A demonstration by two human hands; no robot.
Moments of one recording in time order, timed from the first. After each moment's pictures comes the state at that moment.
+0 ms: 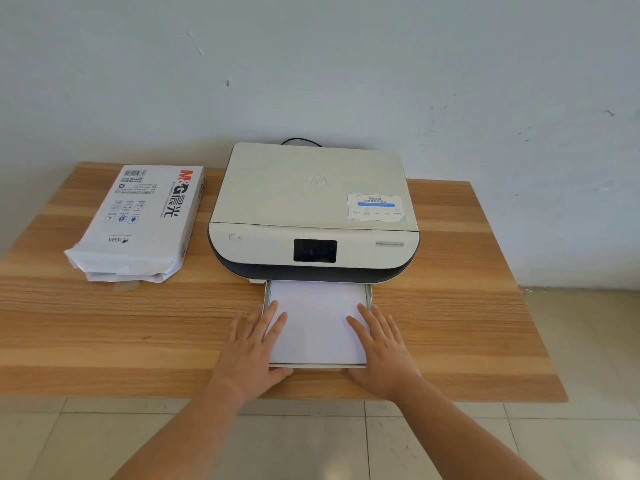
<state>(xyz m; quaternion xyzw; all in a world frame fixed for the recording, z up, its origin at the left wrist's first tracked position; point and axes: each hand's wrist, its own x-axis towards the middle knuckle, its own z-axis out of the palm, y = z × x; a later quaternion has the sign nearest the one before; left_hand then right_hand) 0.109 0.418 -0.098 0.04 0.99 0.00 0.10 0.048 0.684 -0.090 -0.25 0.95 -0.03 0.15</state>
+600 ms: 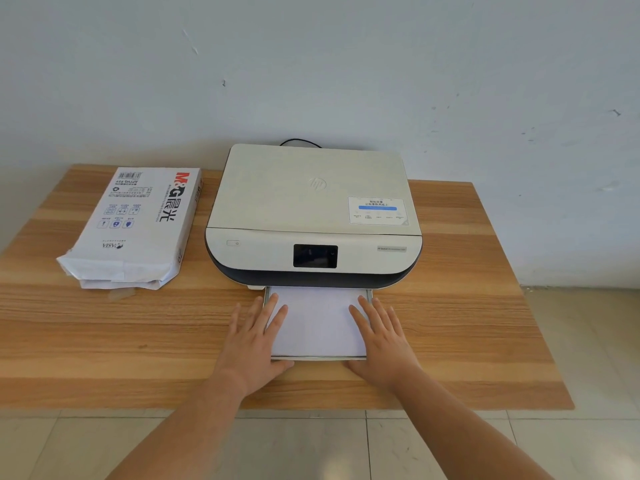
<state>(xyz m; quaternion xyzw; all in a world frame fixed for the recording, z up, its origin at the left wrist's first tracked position) 0.080 0.412 -0.099 0.03 1.00 -0.01 0.08 0.024 0.676 -0.087 -0.25 0.96 -0.01 0.15</state>
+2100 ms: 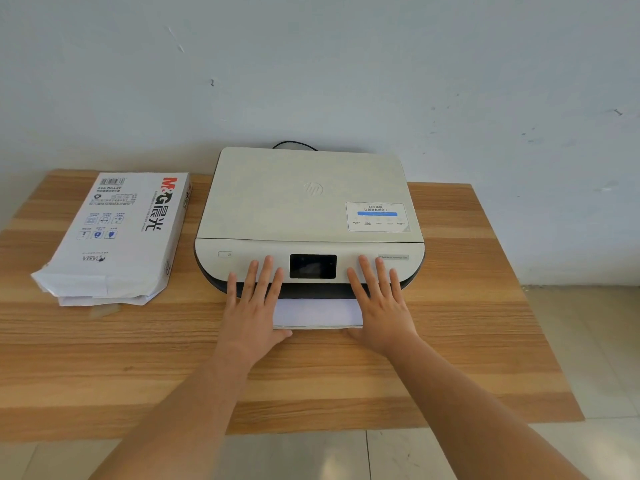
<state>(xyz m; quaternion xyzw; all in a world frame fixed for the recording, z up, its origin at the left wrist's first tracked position) 0.009 0.406 -0.079 0.00 1.00 -0.05 0.03 -0.047 0.653 -0.078 -0.23 0.97 0.06 0.04</state>
